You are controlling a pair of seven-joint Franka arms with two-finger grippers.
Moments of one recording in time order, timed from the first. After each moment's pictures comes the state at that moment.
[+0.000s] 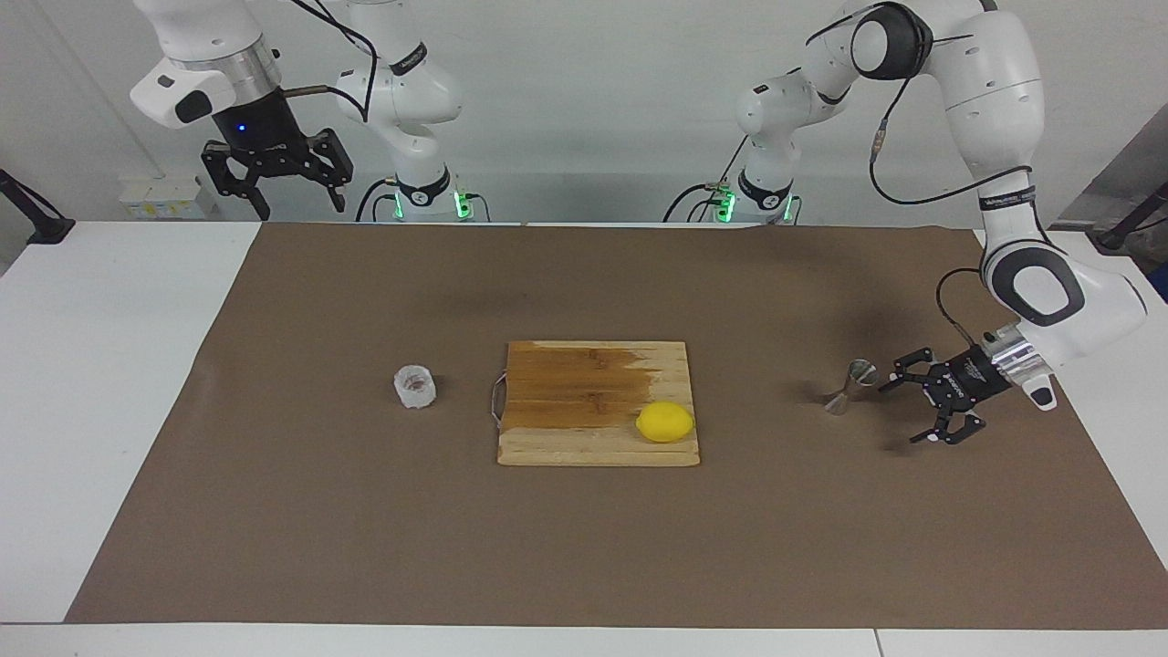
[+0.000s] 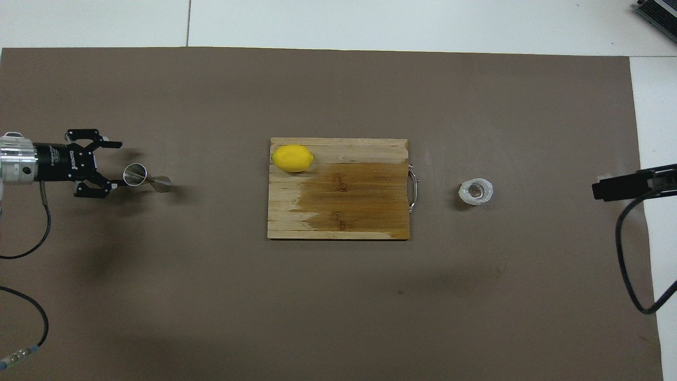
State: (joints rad) left arm 0.32 0.43 -0.04 -1.84 -0.83 2.00 -1.10; right arm -0.01 -0.11 0.01 -1.60 0.03 1.53 -0.12
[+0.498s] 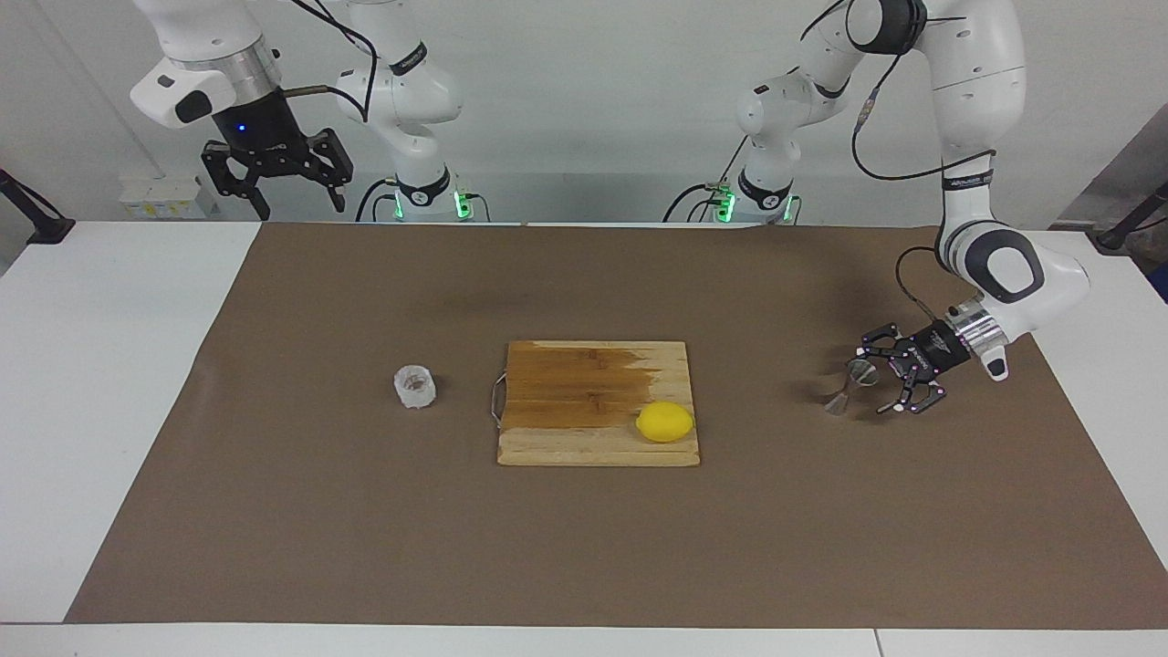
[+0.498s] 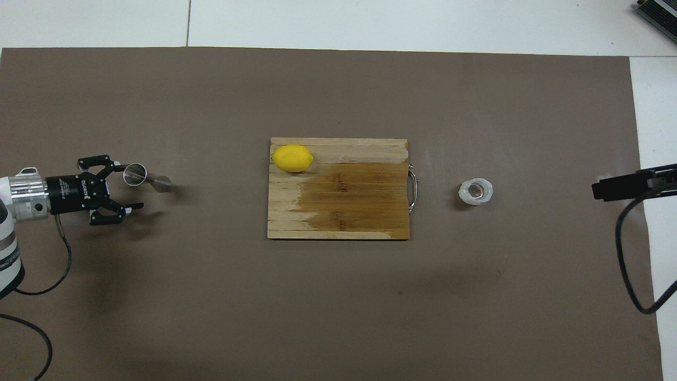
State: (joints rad) left arm 0.35 0.32 -0.04 -2.08 -1.05 2.01 -0.87; right arm -0.01 -0.11 0.01 -1.60 0.03 1.53 -0.12
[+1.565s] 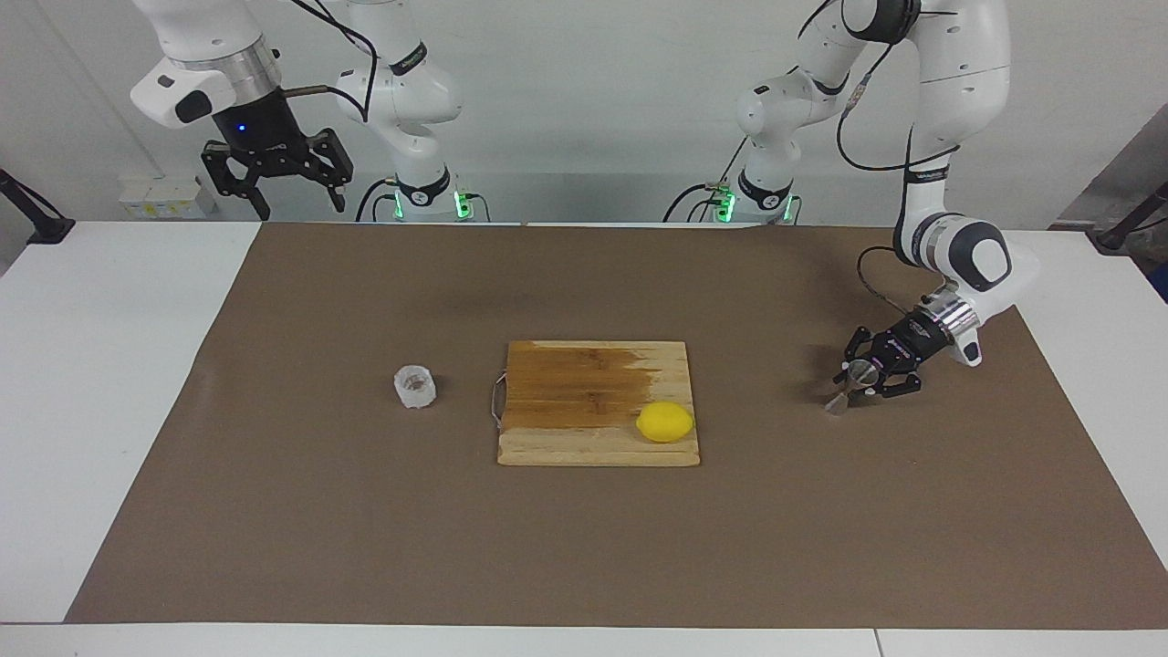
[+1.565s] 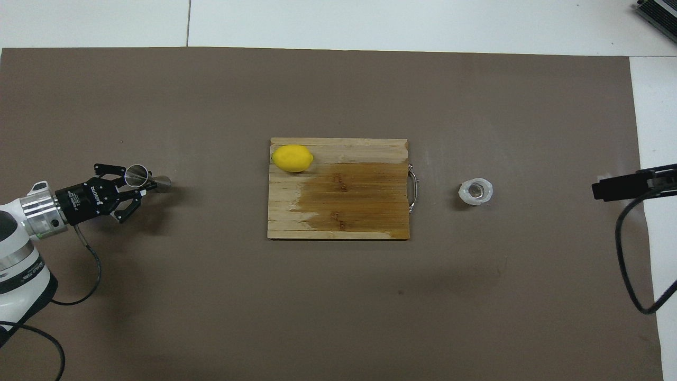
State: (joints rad) left arm 0.34 0.27 -0.05 -2.20 -1.39 2.04 -0.67; right arm -0.01 -0.11 0.01 -1.60 0.03 1.53 -0.12
